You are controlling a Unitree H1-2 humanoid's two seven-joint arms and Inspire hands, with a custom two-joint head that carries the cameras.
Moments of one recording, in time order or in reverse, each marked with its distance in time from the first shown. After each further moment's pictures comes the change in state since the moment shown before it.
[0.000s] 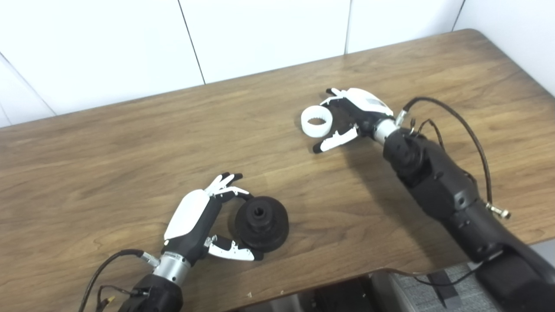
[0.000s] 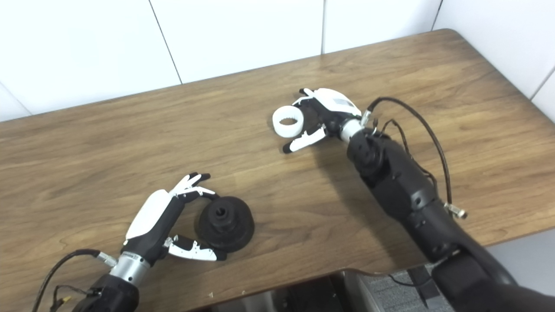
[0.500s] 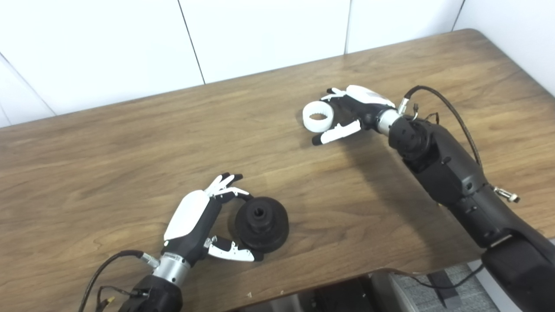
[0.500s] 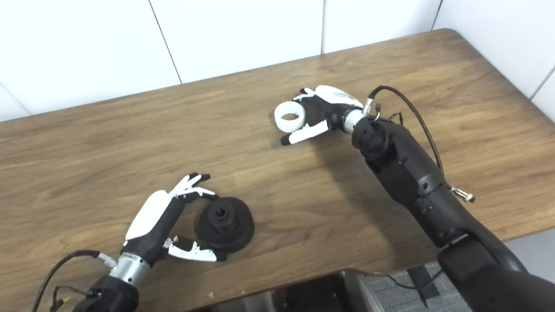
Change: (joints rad) left arm 0.001 0.005 -0.006 0.004 0.000 -0.011 0.013; right arm -0.078 -0.091 0.030 -0.052 0.035 0.101 0.300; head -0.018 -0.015
